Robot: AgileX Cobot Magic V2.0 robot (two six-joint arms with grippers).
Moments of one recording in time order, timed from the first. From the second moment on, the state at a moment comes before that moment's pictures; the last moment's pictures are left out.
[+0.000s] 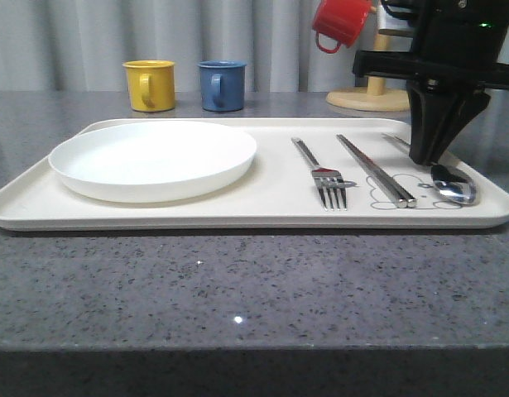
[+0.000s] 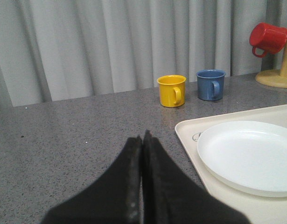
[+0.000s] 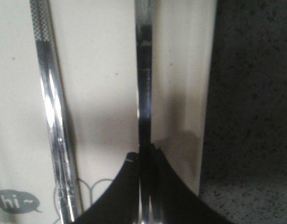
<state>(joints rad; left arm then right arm) -0.11 0.13 -0.39 -0.07 0.35 0.21 0.23 1.82 -1.51 0.13 1.13 0.26</state>
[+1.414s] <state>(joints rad) -0.11 0.13 -0.39 -0.07 0.35 0.21 0.23 1.03 -1.15 -0.04 0.92 0.11</state>
